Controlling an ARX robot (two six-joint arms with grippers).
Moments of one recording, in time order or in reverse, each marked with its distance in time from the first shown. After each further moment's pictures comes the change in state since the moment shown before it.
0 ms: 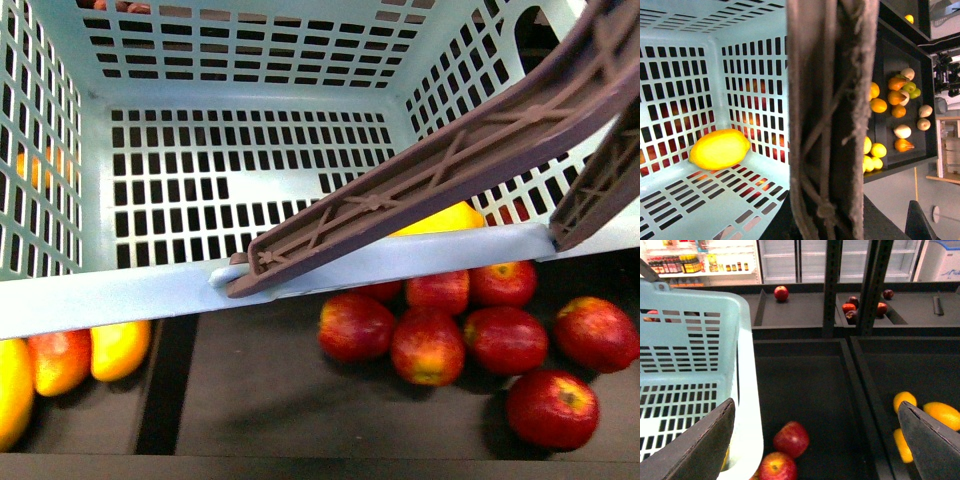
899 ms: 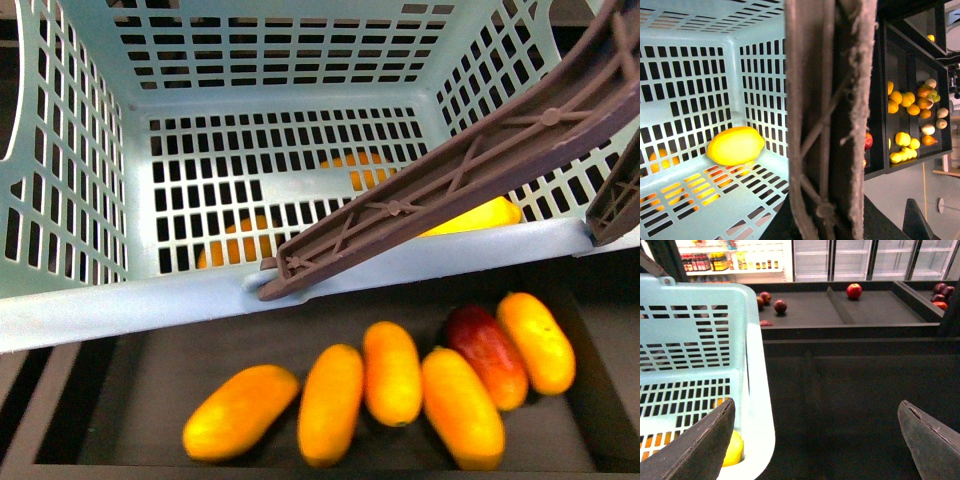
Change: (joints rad) left arm 0.002 0.000 0.000 0.000 0.011 -0.004; right arm 0.000 0.000 -0.001 0.000 -0.001 0.000
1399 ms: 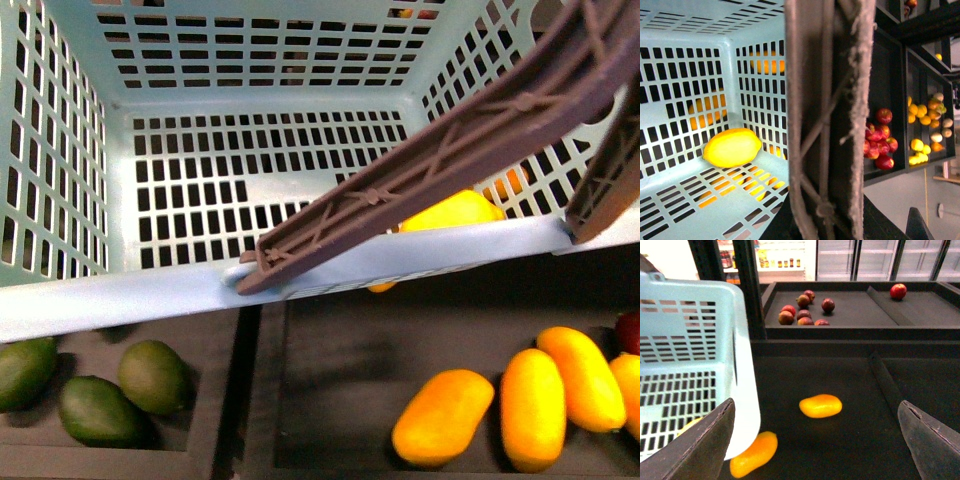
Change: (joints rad) left arm 0.017 0.000 0.000 0.000 -0.027 0.004; right arm 0.000 0.000 0.000 0.000 -0.007 0.000
